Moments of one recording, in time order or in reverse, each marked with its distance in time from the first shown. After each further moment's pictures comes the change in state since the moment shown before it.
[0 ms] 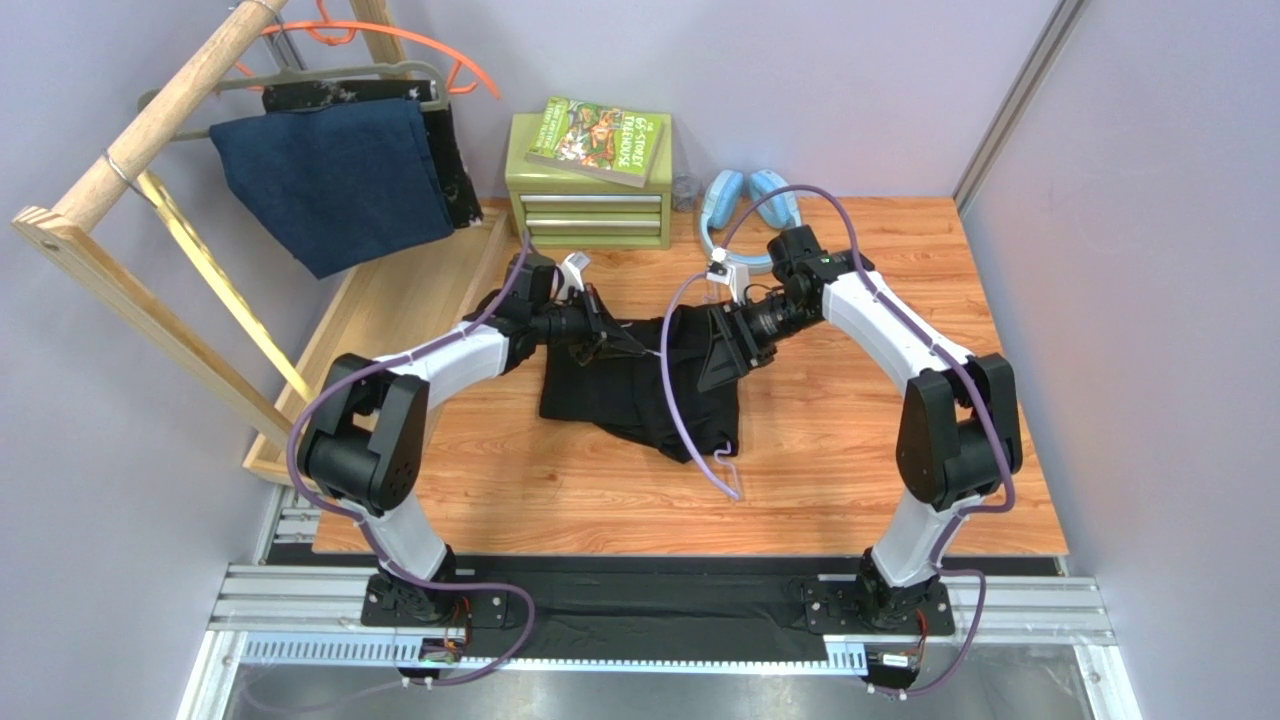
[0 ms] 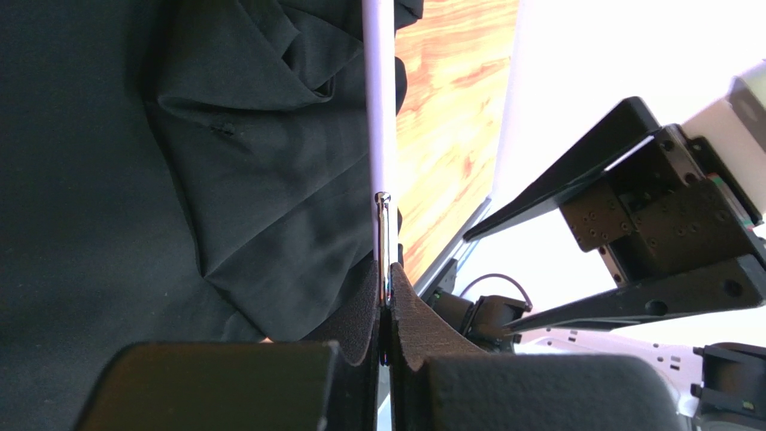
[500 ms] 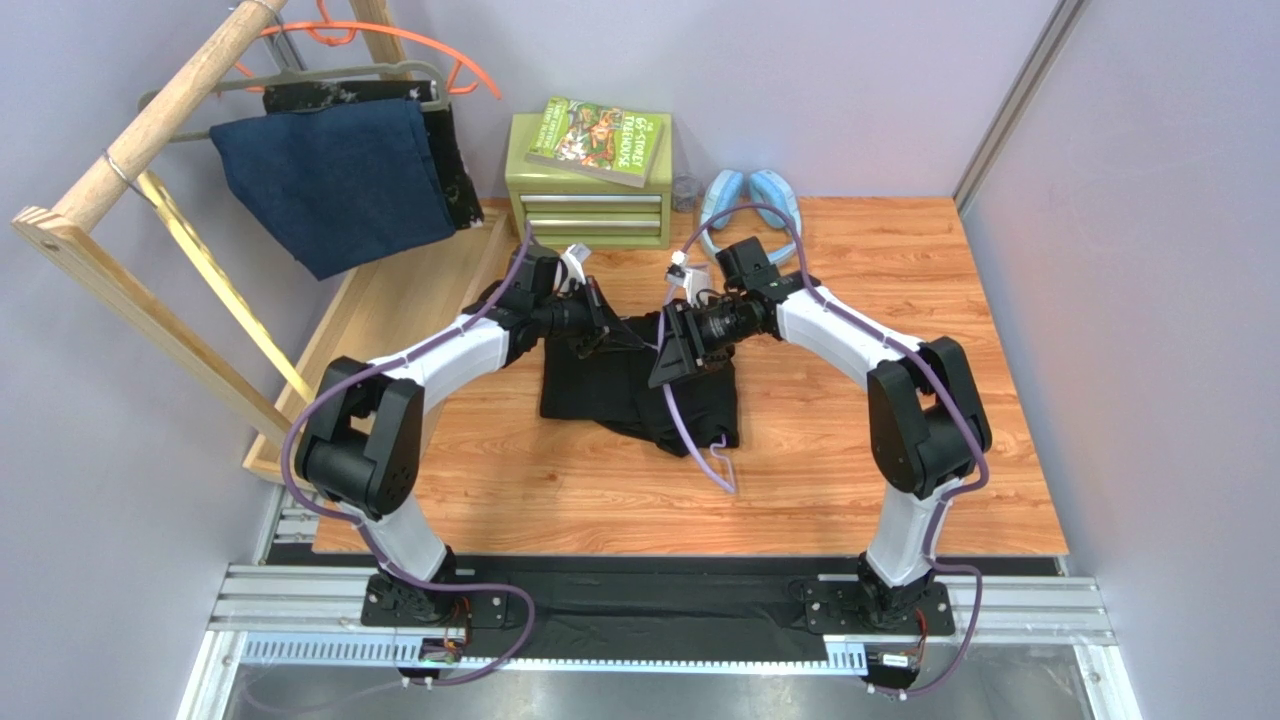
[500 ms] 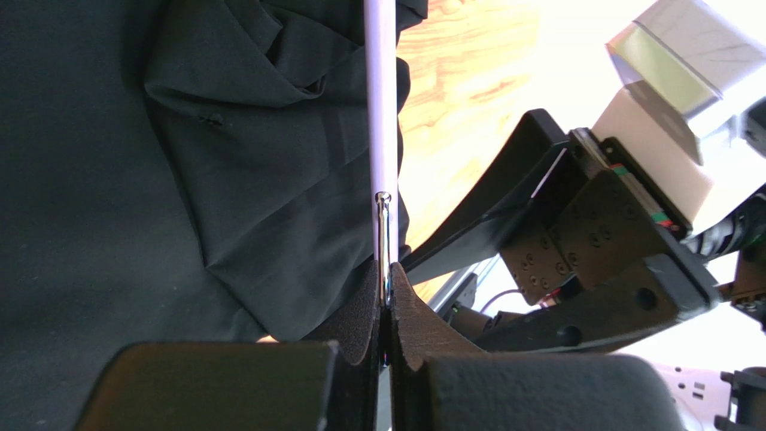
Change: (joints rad) left arm -0.014 -0.013 0.061 -0.095 -0.074 0.058; right arm 0.140 0.093 -0.048 0.396 0.036 0.437
